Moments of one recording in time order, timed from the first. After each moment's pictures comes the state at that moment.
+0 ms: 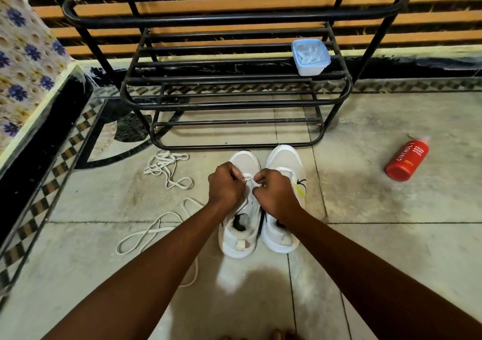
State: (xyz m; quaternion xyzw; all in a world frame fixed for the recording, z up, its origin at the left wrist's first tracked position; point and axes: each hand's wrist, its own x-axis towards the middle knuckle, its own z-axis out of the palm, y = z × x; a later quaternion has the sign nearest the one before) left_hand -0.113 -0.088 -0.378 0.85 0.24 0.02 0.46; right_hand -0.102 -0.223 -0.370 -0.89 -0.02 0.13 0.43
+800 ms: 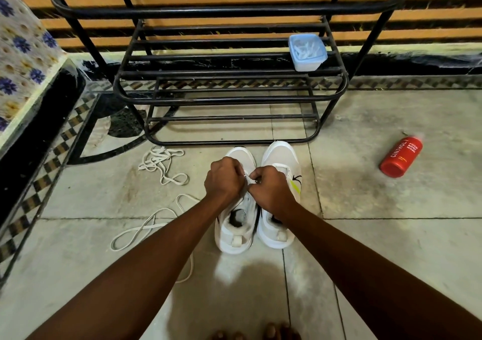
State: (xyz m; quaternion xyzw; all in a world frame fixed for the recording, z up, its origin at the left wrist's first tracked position) left_hand -0.100 -0.094 -0.379 0.92 0.21 -0.03 0.33; right_hand -0.102 -0.223 -0.365 -0.90 -0.01 0.13 0.41
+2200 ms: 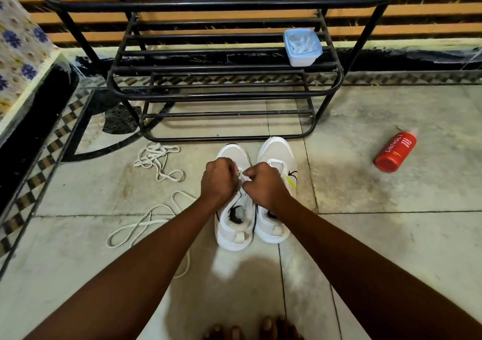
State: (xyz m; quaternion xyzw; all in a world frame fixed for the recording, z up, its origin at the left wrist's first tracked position) left_hand -0.111 -0.087 -0.389 0.92 0.16 -0.02 0.36; right_hand -0.098 -0.225 -0.371 -0.90 -0.04 0.19 0.38
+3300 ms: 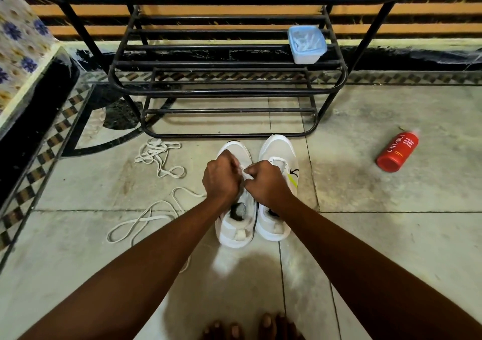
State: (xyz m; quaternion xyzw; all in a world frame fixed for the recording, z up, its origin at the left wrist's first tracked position) left_hand -0.114 -0.103 -0.391 0.90 0.23 0.06 0.35; right_hand -0.098 -0.225 -0.379 -0.91 -0.05 0.18 0.37
